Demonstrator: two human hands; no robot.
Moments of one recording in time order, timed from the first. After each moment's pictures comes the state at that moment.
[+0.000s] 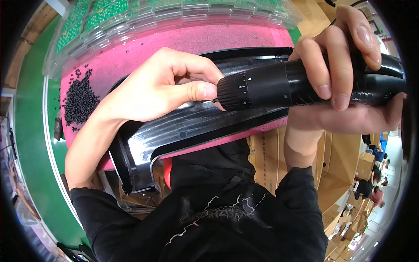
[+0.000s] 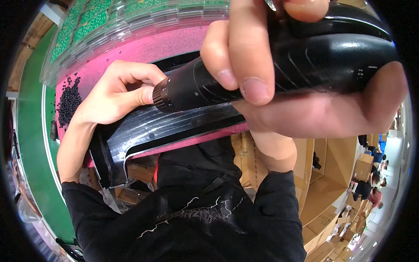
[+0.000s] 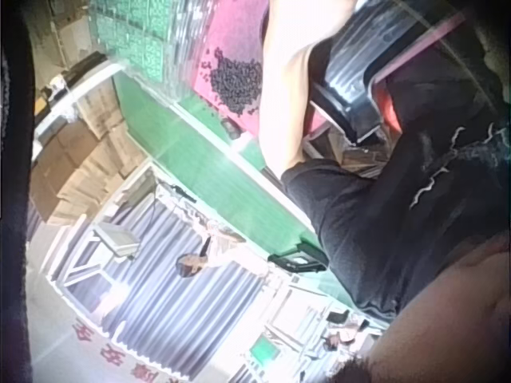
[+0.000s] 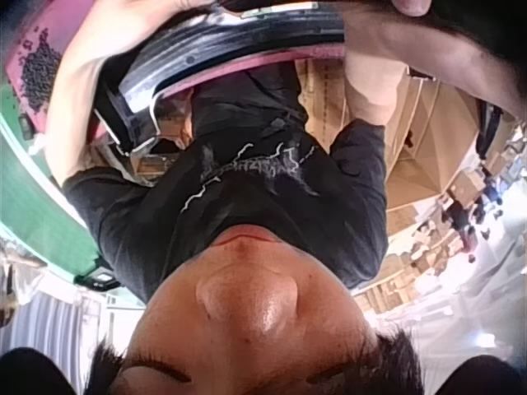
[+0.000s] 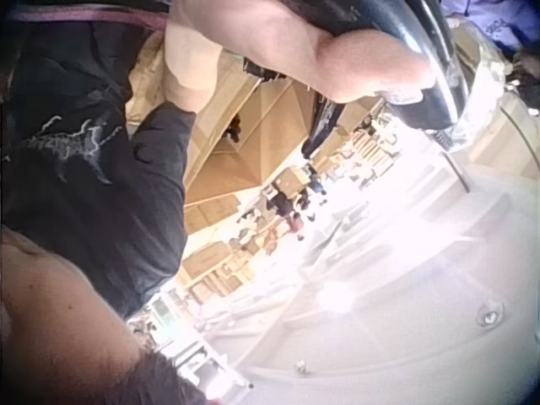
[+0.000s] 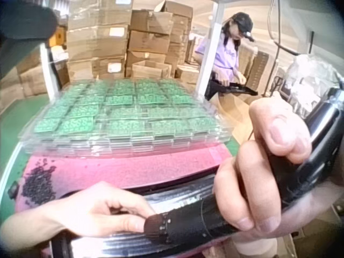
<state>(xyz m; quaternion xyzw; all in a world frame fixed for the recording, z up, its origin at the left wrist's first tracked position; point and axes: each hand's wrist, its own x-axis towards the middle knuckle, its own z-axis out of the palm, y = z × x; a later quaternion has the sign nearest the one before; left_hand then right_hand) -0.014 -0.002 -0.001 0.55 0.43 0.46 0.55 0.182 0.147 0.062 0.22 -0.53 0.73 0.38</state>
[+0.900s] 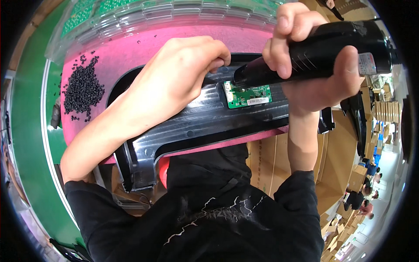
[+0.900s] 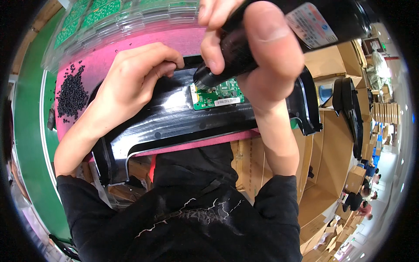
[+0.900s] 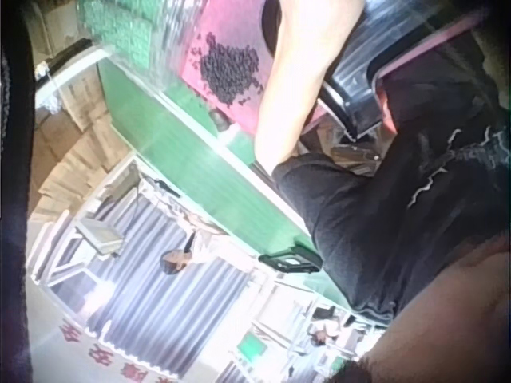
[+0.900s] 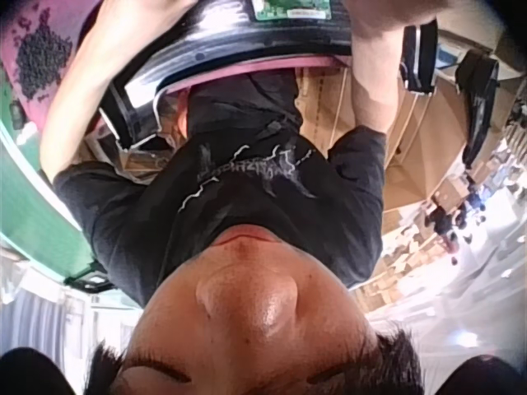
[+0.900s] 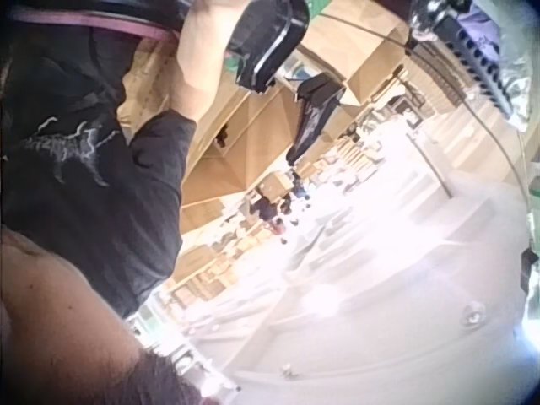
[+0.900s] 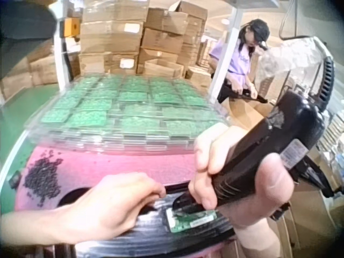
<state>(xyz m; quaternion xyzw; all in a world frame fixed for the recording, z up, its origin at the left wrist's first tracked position) -0.003 0.002 -0.015 0.68 0.57 0.46 0.08 0.142 0.114 0.032 -0.06 -0.66 0.61 0.43</state>
